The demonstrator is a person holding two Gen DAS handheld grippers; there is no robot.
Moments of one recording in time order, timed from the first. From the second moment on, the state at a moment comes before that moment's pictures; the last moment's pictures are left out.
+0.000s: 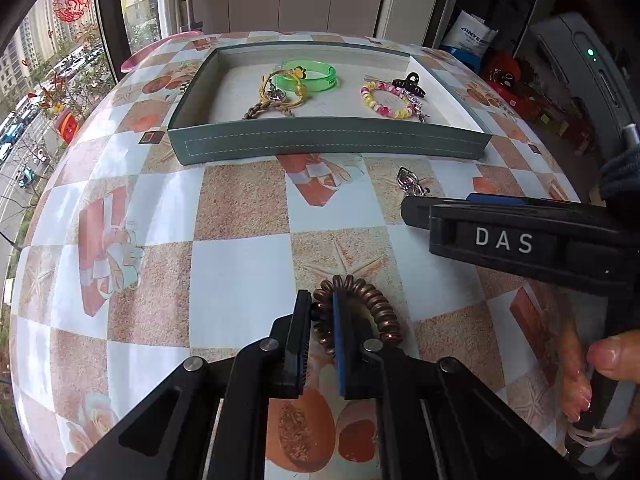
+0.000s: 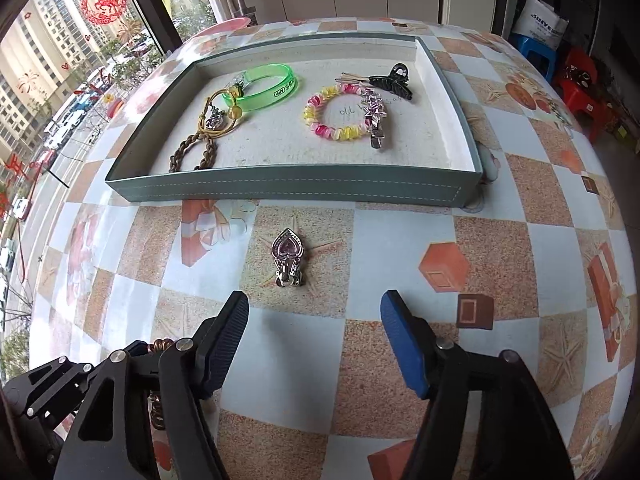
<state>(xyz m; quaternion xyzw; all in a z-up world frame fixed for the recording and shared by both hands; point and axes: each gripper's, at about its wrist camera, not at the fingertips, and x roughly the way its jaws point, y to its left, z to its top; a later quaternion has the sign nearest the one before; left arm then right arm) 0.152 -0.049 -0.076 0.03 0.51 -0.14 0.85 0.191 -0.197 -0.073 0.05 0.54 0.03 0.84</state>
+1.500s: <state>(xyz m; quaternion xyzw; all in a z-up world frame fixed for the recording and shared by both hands) 0.154 -0.022 -0.037 0.01 0.46 -0.16 0.87 0.143 -0.222 -0.039 0.07 0.50 0.05 0.86</state>
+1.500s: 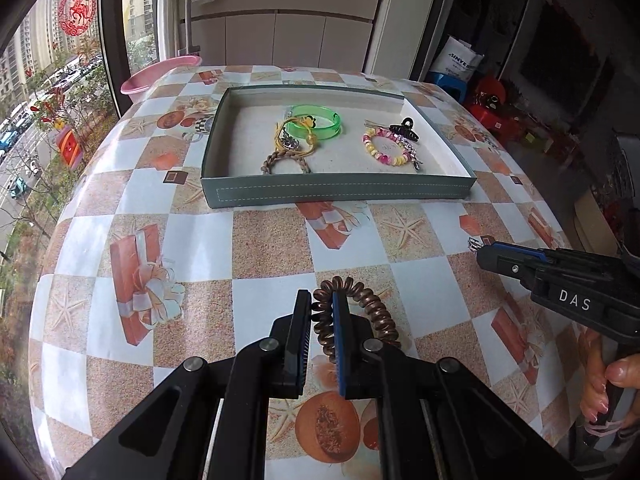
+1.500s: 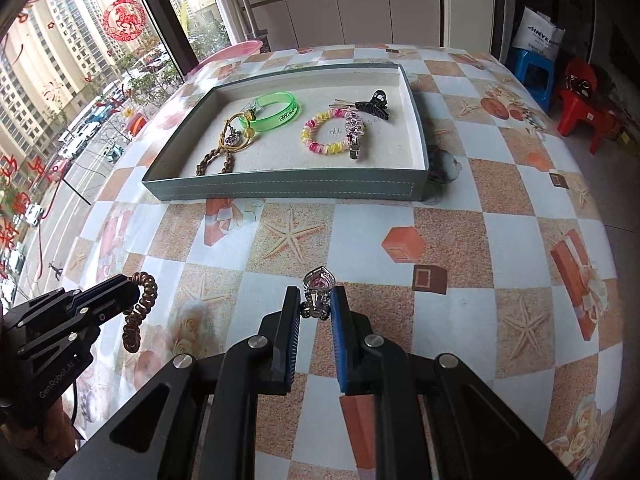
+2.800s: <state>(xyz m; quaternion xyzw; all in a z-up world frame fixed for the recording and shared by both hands) 0.269 -0.024 0.023 -0.01 0.41 -0.15 0.90 0.239 -0.258 0.018 0.14 0.47 0.07 0.87</state>
